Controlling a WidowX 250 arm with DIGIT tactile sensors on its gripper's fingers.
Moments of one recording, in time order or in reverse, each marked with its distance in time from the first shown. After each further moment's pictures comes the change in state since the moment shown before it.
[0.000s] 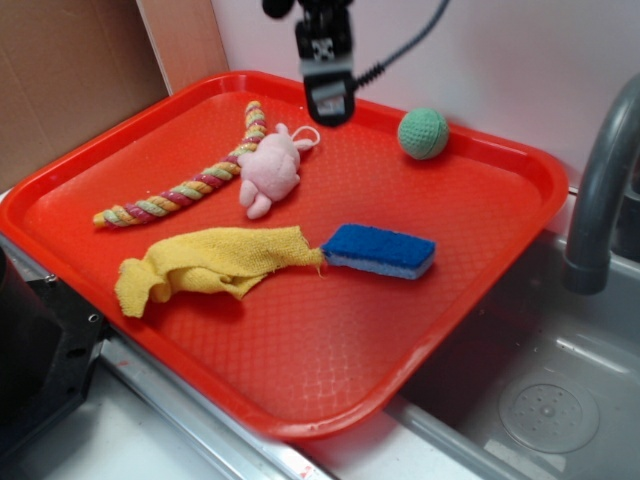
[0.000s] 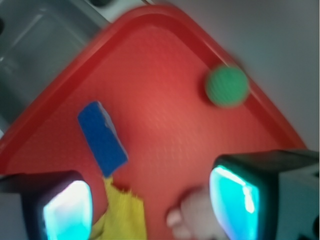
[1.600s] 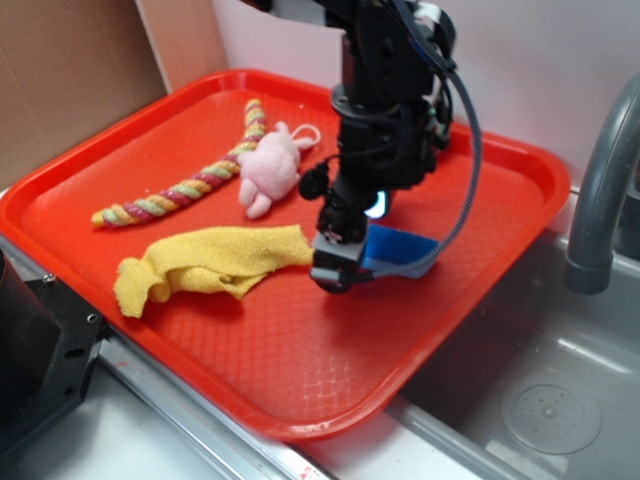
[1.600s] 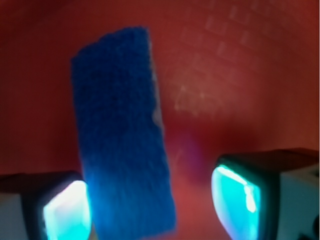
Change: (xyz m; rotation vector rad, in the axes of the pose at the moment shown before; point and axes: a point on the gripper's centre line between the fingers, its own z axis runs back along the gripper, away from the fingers) arm 0.001 -0.032 -0.103 -0.020 0.196 -0.278
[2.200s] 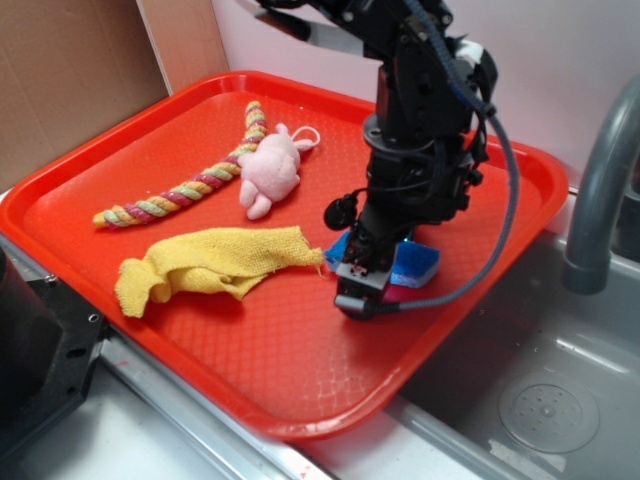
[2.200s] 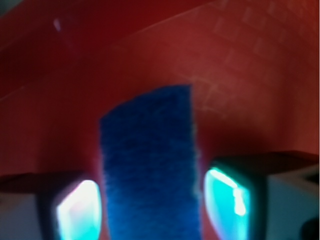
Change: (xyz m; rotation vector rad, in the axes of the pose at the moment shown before) arm 0.021 -0.018 0.003 -0.013 -0.015 -0.038
